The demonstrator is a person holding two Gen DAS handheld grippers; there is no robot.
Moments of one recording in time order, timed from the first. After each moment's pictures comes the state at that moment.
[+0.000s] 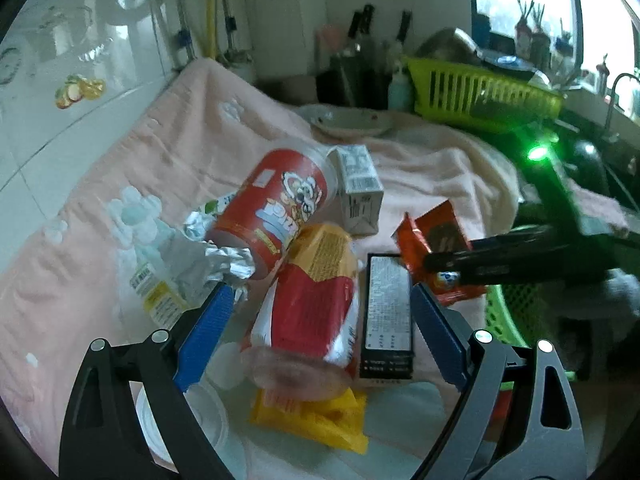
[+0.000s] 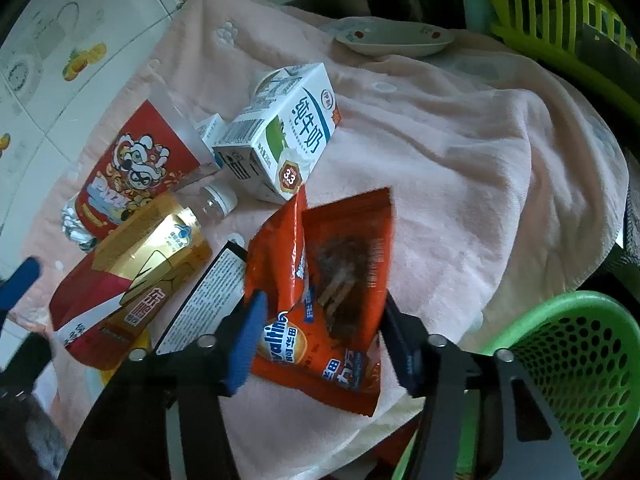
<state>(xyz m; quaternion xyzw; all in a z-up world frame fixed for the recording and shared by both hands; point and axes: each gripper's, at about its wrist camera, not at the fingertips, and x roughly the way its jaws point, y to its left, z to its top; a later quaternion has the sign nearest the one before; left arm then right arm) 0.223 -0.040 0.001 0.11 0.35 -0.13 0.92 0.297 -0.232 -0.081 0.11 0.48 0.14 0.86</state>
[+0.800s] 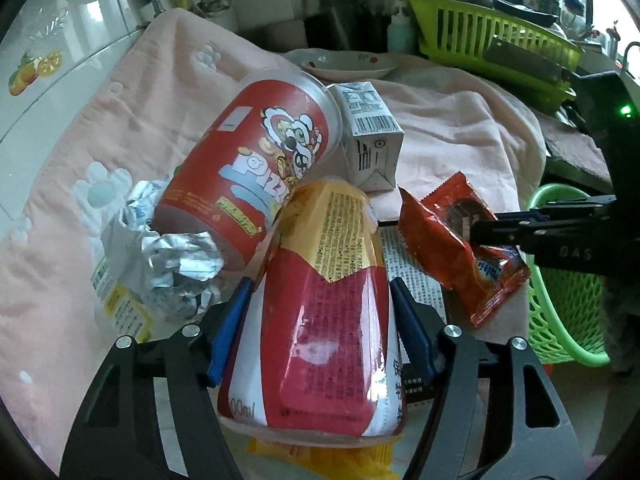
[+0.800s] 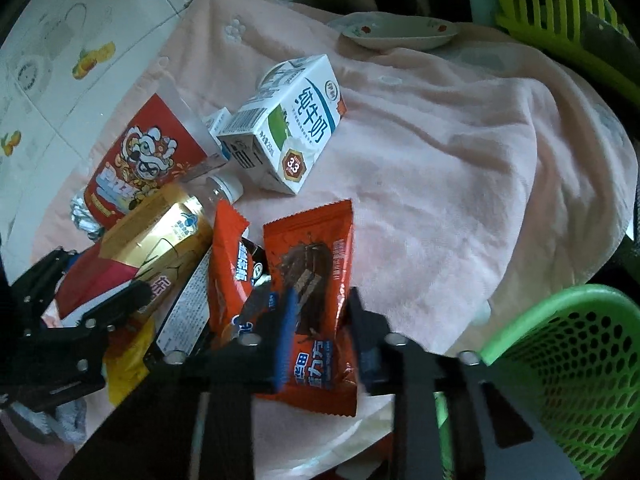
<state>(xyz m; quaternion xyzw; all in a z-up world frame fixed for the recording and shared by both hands) 0.267 -0.052 -0.043 0.14 0.42 -0.14 0.89 0.289 -0.238 -0.088 0.12 0.48 0.17 0.85</state>
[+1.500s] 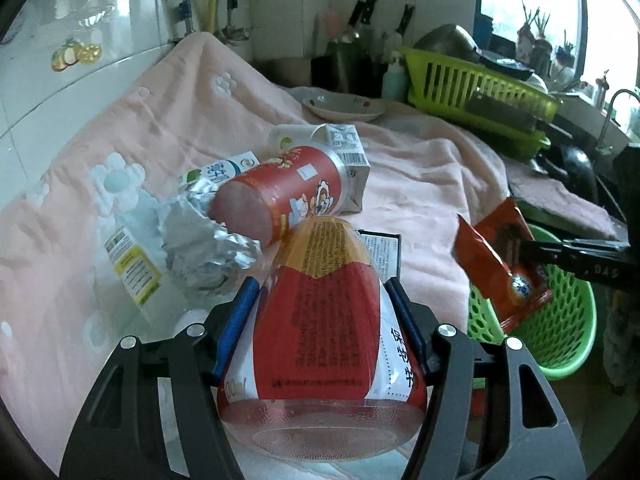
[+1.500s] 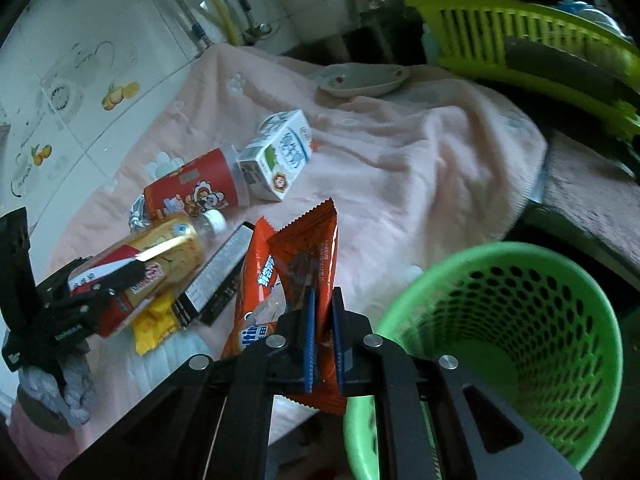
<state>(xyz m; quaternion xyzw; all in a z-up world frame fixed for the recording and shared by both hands) 0.208 -0.036 -0.014 0.06 0.36 -0.15 0.92 0.193 -0.293 -0.048 0.14 0.41 0.14 0.89</state>
